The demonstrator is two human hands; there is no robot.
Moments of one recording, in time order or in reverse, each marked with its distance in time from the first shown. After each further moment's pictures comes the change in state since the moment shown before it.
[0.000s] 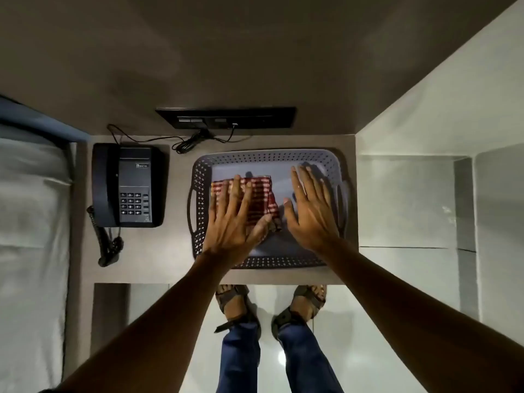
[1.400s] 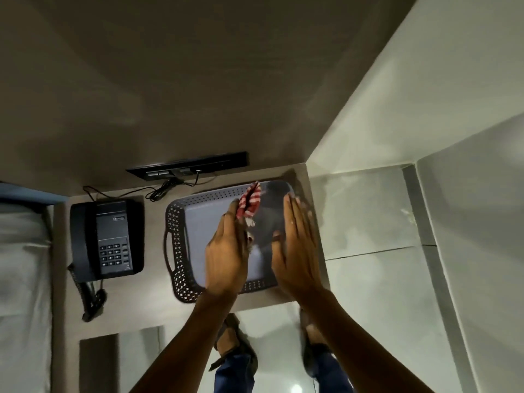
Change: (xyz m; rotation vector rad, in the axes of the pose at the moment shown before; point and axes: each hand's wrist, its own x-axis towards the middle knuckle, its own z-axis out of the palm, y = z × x) left_hand -0.013 0.105 -0.079 -0.533 0.205 -0.091; right_hand -0.043 -0.037 -0.067 0.232 0.261 0.230
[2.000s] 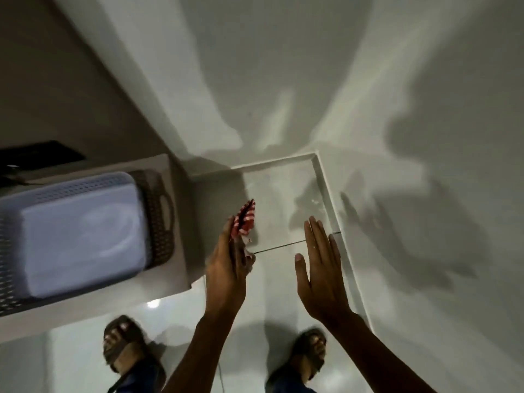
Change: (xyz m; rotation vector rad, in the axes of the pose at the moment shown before) left_hand -0.122 0.182 0.296 -0.410 -0.095 -0.064; right_hand -0.100 0.311 -0.264 -0.141 -0.024 0.072
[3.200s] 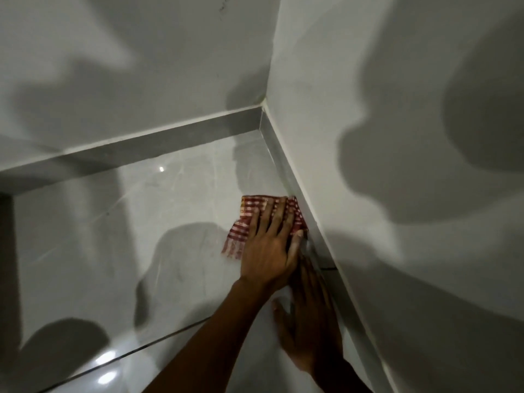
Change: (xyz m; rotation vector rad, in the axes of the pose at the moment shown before) left_hand 0.282 -0.351 0.450 0.853 -0.271 0.628; right_hand 0.031 0.452 0.317 -0.221 -0.001 0.180
